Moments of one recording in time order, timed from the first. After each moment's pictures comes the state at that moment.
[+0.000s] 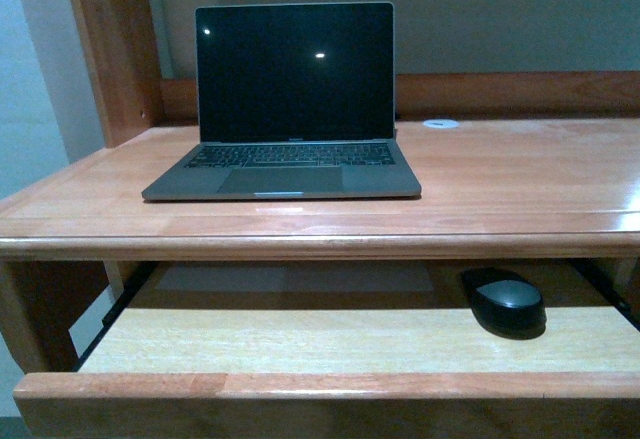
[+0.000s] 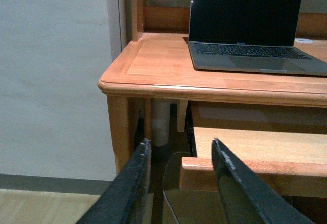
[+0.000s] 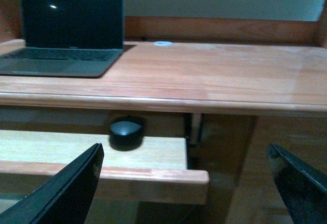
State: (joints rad) left arm 0.00 0.00 0.01 0.00 0.00 0.00; right arm 0.06 0.06 0.02 0.06 0.04 0.00
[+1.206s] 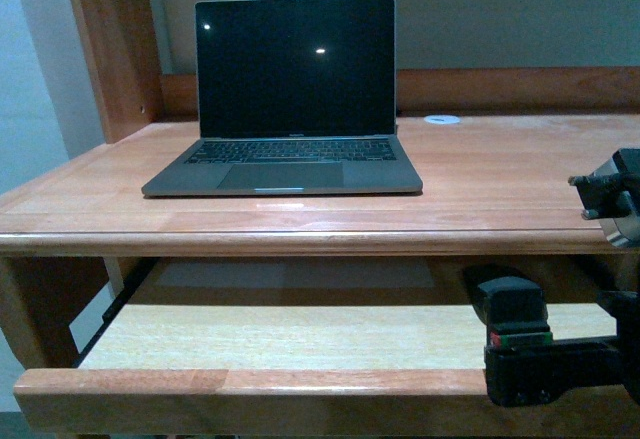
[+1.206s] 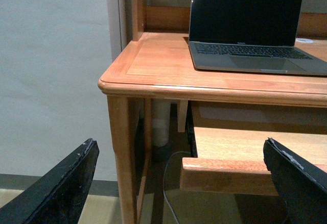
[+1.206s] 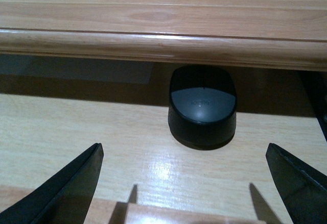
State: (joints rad) left arm 0.00 0.00 0.01 0.00 0.00 0.00; right arm 0.36 1.59 0.47 0.77 0.21 0.16
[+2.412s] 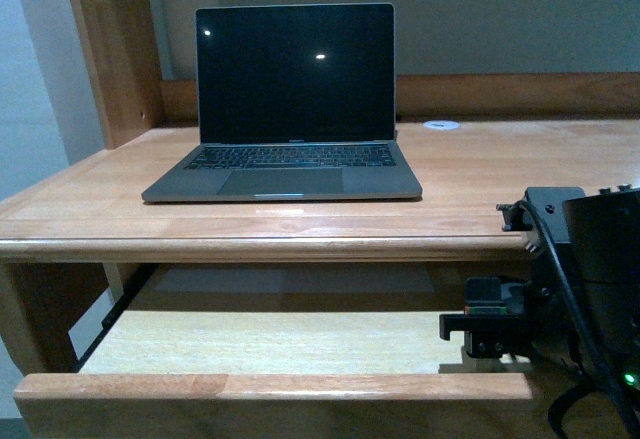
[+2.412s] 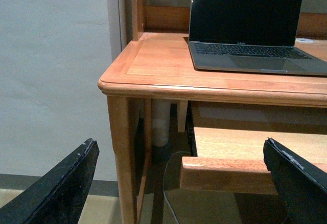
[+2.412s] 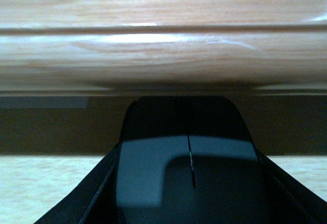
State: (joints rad) left arm 0.00 0.00 0.01 0.00 0.00 0.00; right arm 0.29 1.97 0.78 0.71 0.25 0.19
